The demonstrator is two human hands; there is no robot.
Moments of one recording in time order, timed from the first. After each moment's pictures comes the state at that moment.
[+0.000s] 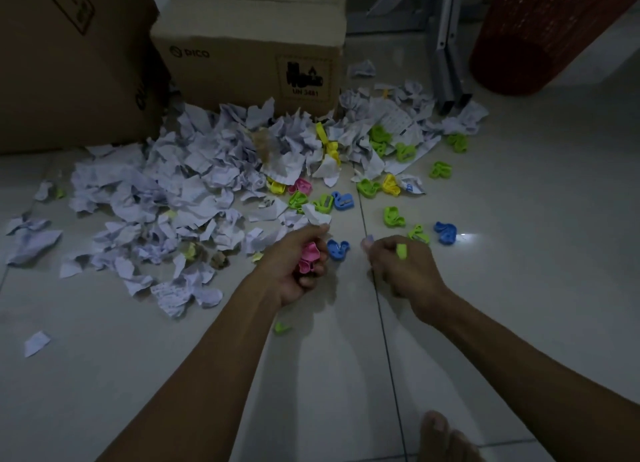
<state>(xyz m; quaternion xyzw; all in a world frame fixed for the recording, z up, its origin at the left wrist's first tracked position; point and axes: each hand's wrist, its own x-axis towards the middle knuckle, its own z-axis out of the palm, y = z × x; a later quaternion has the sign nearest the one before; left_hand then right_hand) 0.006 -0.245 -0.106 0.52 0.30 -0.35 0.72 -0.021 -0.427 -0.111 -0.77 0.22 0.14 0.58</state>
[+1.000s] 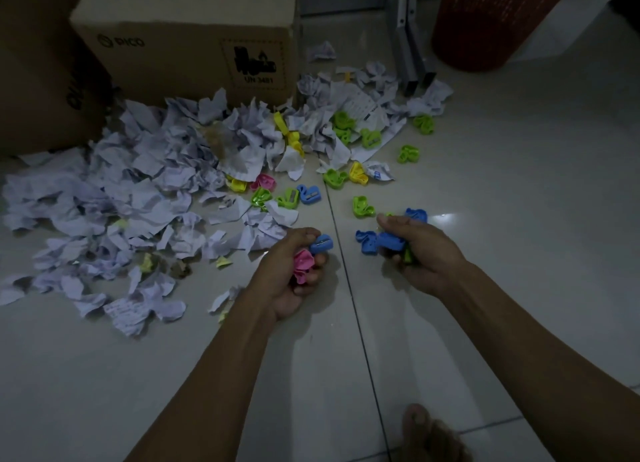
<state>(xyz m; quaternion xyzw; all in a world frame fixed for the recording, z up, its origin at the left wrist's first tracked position) -0.002 -0.281 -0.126 0.47 0.25 -0.34 0.78 -0.005 -0.473 -0.102 -0.53 0.40 0.17 0.73</state>
